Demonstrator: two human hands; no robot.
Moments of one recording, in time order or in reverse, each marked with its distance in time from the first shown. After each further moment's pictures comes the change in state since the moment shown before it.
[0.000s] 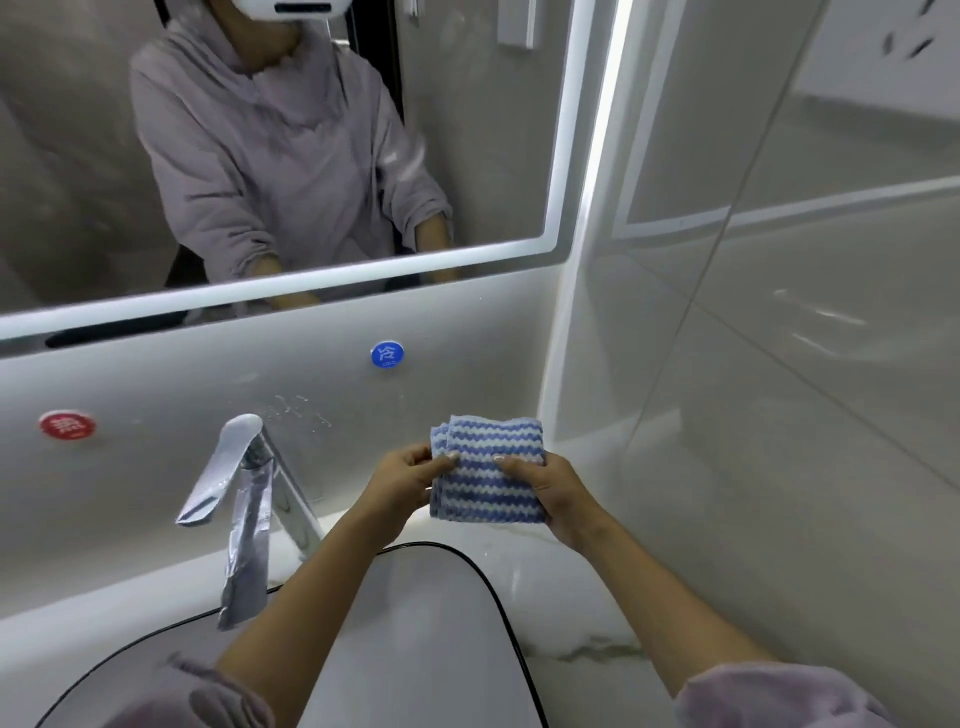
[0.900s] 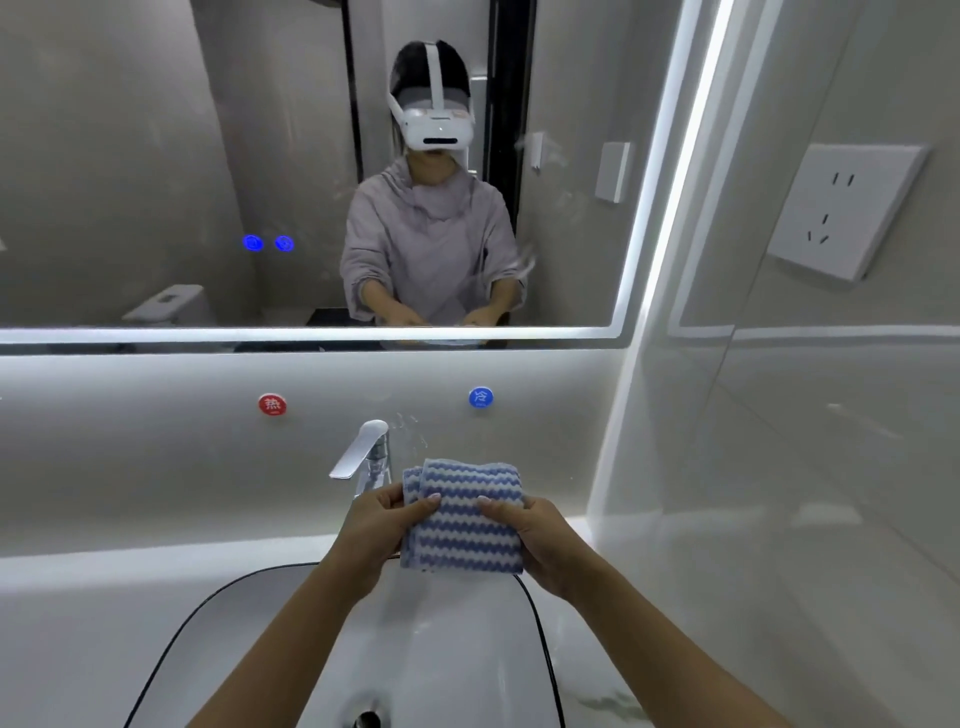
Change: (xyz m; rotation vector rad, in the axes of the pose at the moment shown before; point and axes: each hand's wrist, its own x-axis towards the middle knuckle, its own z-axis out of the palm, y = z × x) left_hand -0.161 0.016 -0.042 -0.110 0.283 0.210; right_hand -0.106 -0.027 0.082 -0.010 -0.370 0.002
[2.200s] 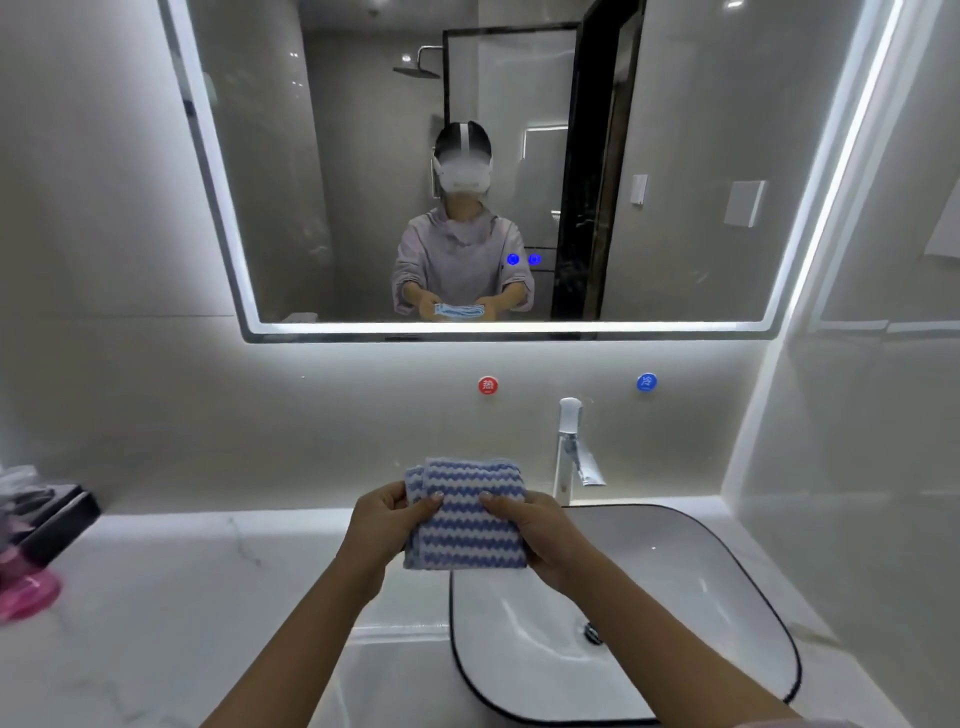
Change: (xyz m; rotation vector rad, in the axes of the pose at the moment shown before) left_hand -0.180 0.039 -0.295 0.079 0.129 0.153; right_hand -0.056 0.101 0.326 -0.060 -0.007 -0.061
